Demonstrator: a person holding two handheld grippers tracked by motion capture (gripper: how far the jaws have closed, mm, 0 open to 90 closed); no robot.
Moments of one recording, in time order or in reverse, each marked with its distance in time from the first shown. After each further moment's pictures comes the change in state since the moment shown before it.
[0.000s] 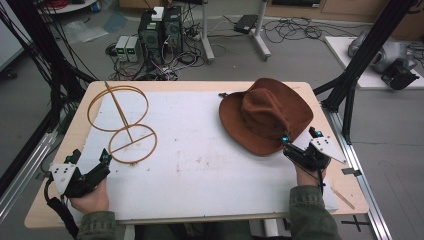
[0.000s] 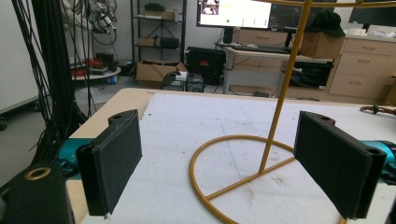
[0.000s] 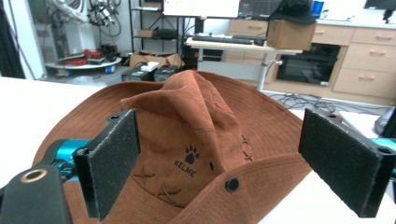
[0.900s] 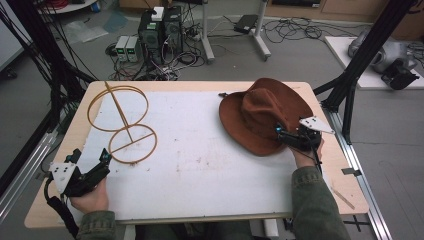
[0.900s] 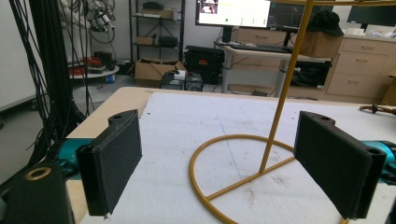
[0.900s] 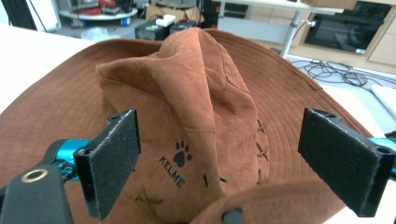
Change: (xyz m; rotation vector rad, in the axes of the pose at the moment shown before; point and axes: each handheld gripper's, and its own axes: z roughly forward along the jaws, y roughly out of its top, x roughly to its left) left arm 0.002 -0.001 0.003 0.007 -0.007 -0.002; right arm -0.018 0.002 0.066 0.197 0.092 -0.054
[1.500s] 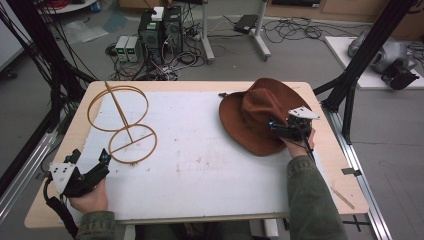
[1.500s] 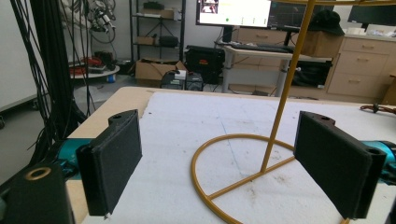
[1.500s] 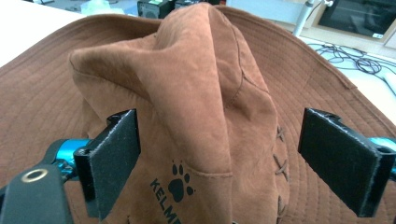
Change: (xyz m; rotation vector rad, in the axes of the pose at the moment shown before) left arm 0.001 0.000 -0.001 0.001 0.004 0.002; right arm 0.000 0.007 0.044 0.093 0.021 -0.045
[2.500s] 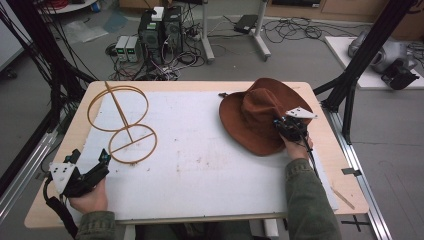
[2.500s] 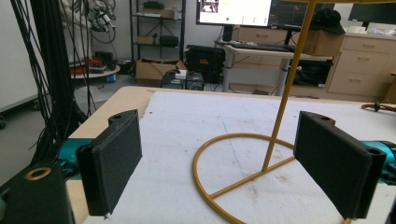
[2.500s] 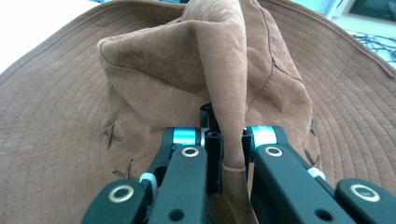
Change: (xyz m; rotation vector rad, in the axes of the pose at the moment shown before) left arm 0.001 -0.001 0.000 0.002 0.001 0.003; right arm 0.000 -0.004 0.008 0.037 0.095 0.012
